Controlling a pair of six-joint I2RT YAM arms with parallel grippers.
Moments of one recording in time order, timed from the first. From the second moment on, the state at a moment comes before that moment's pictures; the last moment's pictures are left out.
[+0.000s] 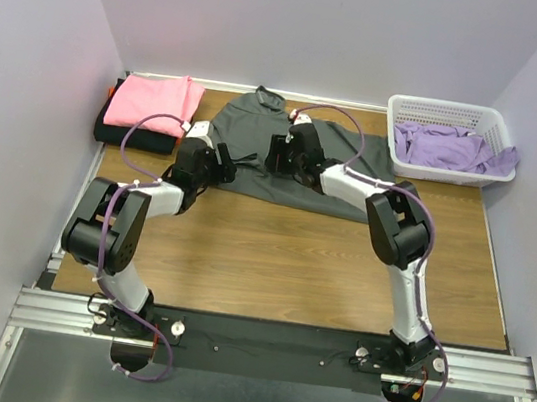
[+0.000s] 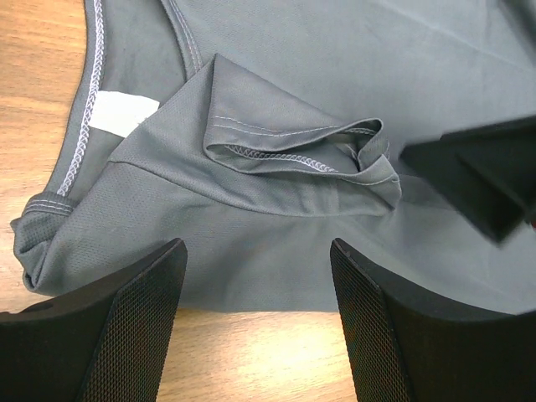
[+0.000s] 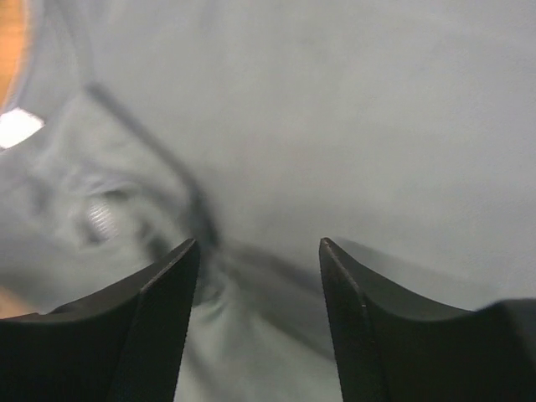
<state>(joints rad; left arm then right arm) -0.23 1.64 0.73 0.44 0.03 -0.45 0.62 2.24 1.61 0.04 0.07 0.36</state>
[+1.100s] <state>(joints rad) -0.23 1.67 0.79 0.41 0.03 -0.44 0.65 2.27 1.57 0.16 -0.10 0.24</state>
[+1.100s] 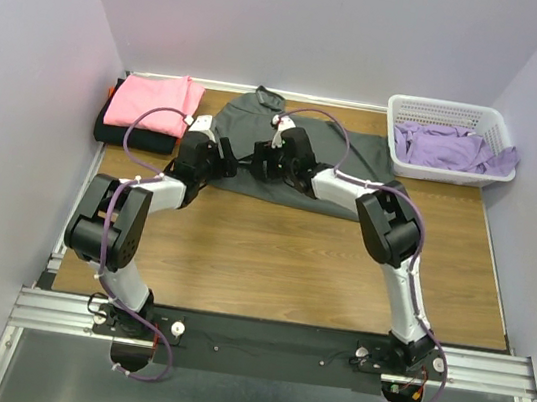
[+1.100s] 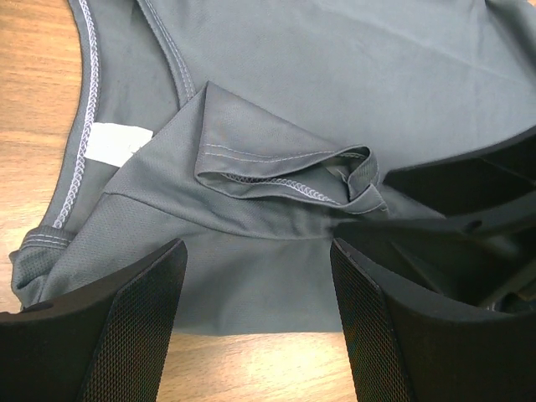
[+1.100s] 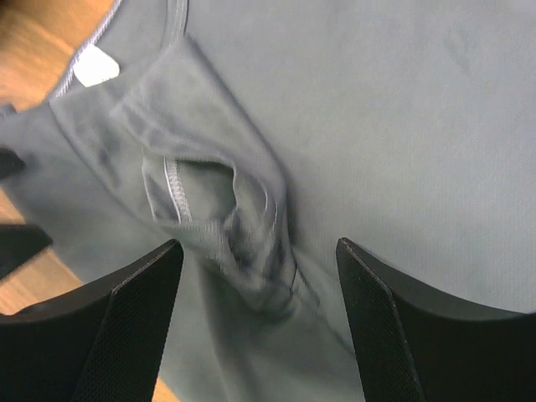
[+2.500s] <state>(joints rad) -0.33 1.52 0.78 0.36 -0.10 -0.37 0.61 2.05 1.56 0.07 0.25 0.25</state>
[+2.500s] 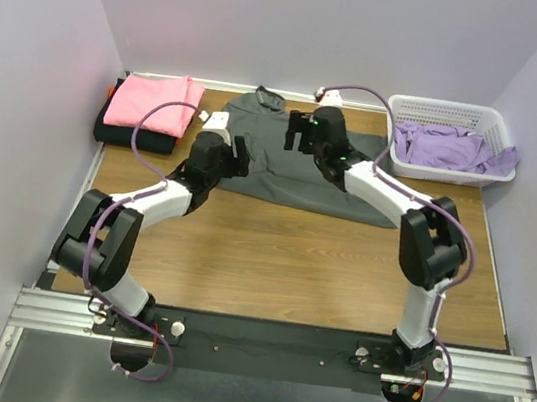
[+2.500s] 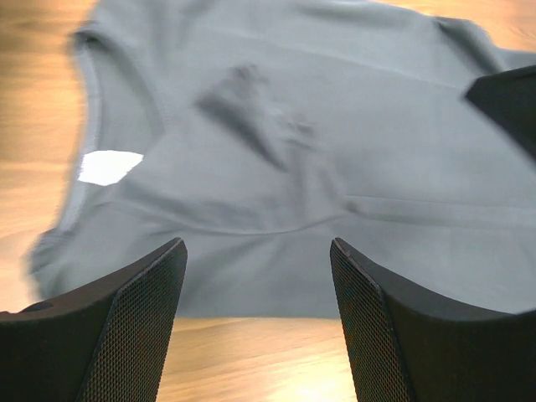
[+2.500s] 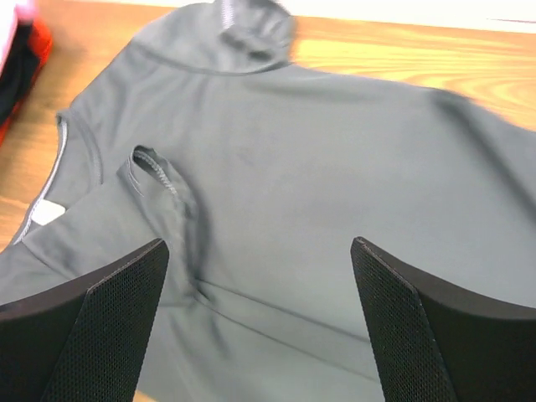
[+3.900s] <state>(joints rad) -0.46 1.83 0.88 0.36 -0.14 -0.34 0.46 1.77 0.87 0.22 0.15 0.43</state>
